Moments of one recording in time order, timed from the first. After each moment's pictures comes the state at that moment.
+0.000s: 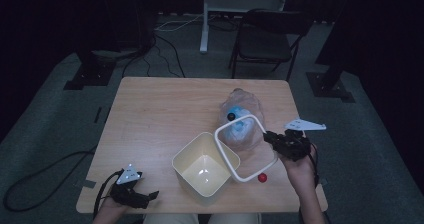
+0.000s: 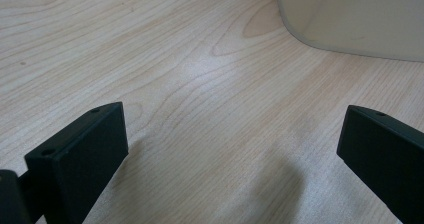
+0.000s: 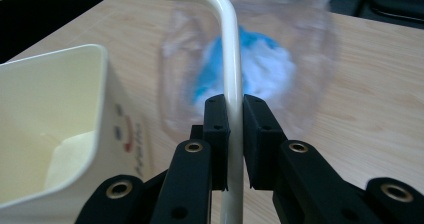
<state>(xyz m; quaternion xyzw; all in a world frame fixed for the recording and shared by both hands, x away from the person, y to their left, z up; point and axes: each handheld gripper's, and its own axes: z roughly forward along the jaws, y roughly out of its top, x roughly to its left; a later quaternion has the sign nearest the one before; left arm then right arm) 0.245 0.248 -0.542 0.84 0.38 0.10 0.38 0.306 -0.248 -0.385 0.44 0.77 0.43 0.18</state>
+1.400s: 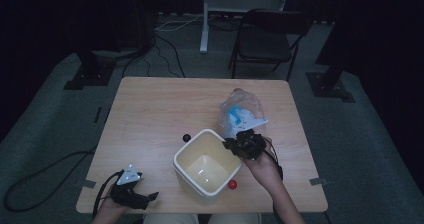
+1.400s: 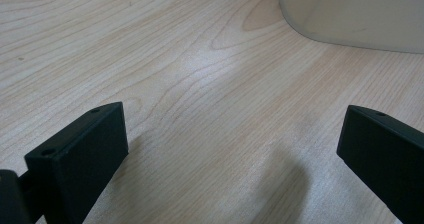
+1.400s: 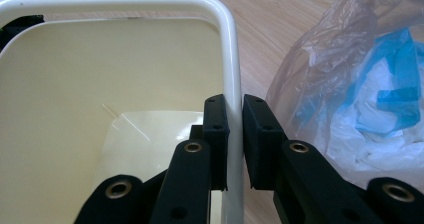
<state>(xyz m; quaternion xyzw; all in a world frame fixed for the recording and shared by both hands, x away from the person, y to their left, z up) 0.244 0.249 -0.542 0.84 0.38 0.10 0.38 0.324 -0.142 -0.400 0.33 0.86 0.38 0.11</state>
